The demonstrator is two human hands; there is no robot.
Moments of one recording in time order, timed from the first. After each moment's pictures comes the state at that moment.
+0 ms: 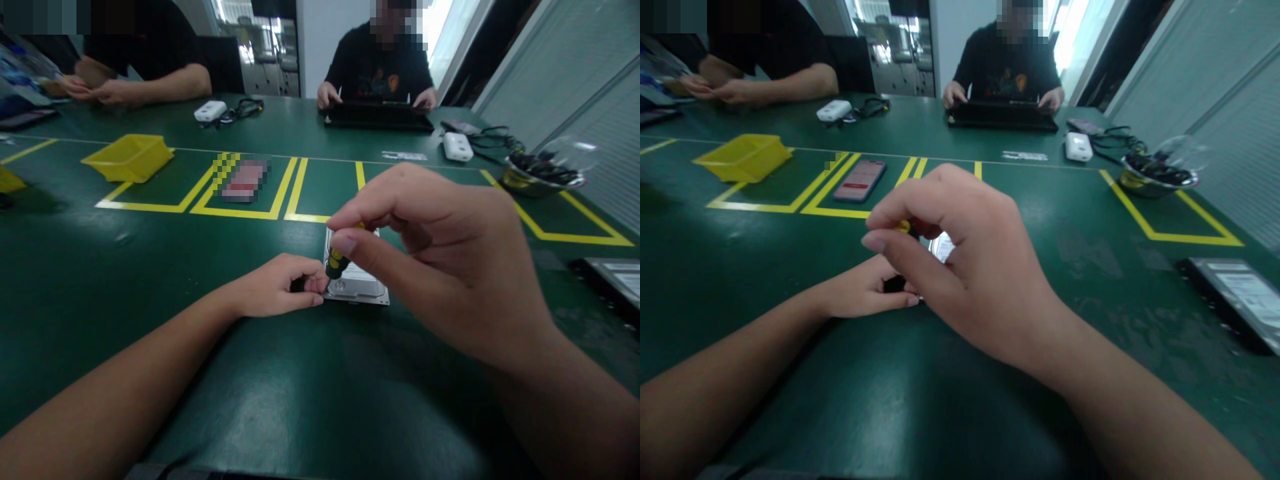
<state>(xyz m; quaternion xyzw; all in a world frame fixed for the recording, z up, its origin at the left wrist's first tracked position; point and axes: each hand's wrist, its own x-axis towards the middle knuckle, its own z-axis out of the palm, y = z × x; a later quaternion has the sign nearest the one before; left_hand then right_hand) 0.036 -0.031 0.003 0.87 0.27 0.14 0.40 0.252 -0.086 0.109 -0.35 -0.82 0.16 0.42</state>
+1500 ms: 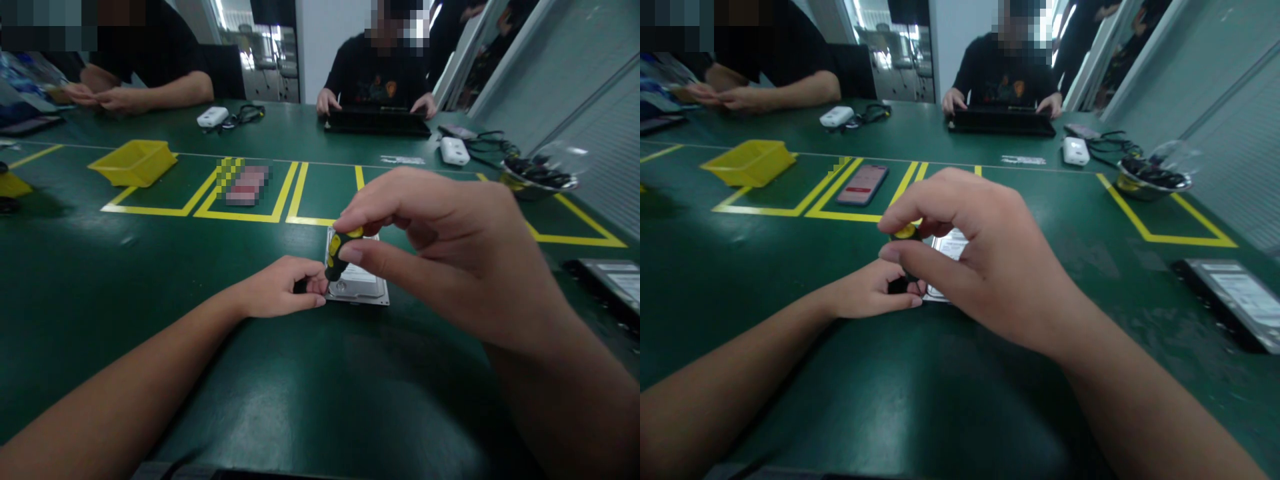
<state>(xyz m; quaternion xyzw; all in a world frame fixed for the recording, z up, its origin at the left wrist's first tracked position) 0.035 -0.031 0.004 0.86 0.28 0.14 0.40 0.260 -0.083 0.115 -0.32 -0.85 0.15 0.39</state>
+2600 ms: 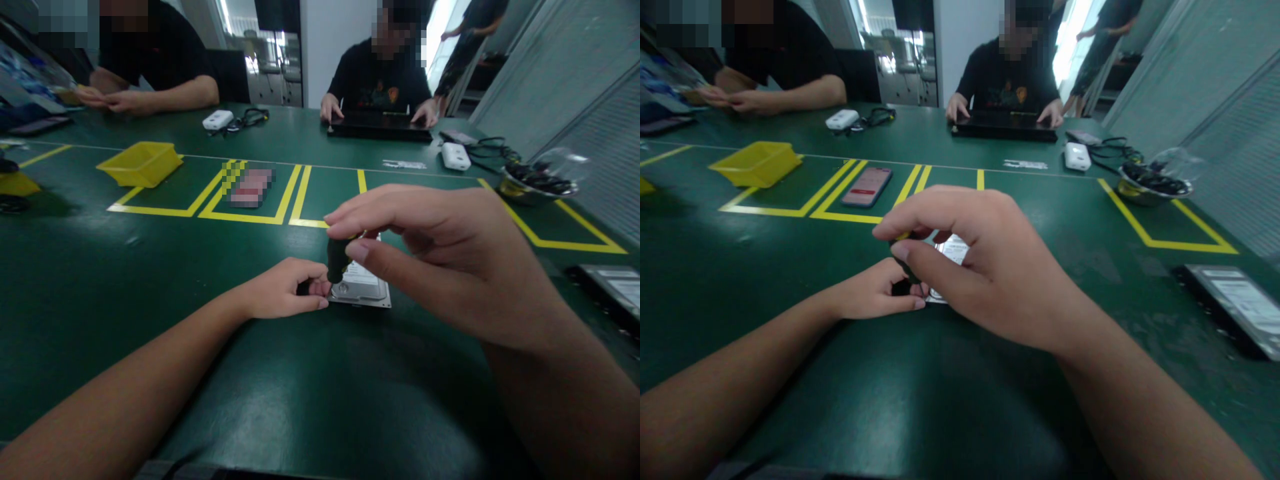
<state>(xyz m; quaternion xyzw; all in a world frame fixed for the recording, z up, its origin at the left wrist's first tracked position) 0.035 -0.031 0.004 0.87 0.27 0.15 0.39 0.257 -0.082 0.118 -0.29 -0.86 0.20 0.38</state>
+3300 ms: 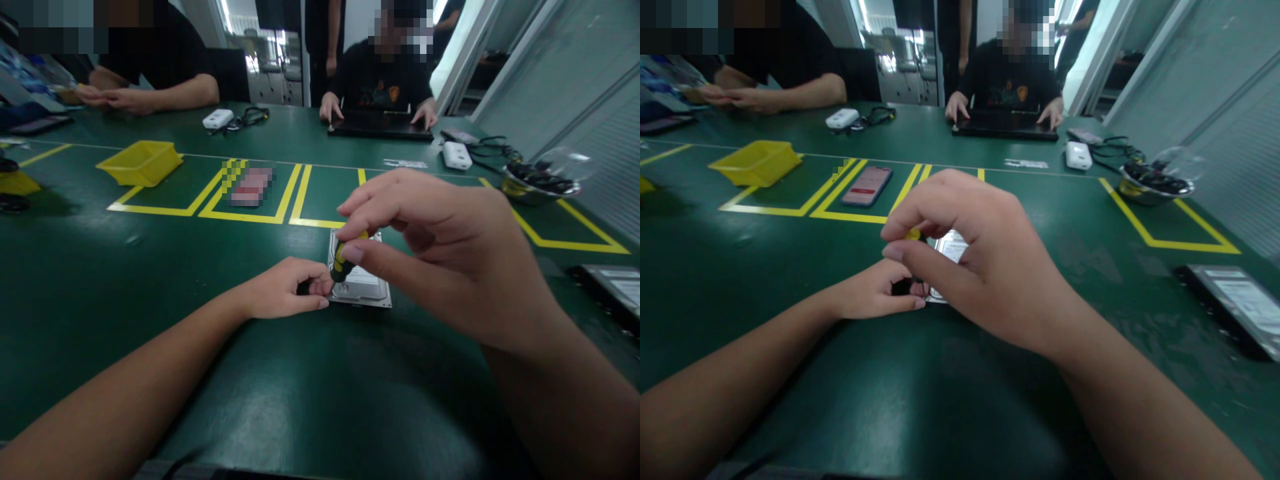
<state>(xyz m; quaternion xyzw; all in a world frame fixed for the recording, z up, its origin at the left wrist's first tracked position) 0.036 -0.032 0.003 0.85 0.26 0.17 0.42 0.254 -0.081 0.115 -0.31 -0.85 0.16 0.40</state>
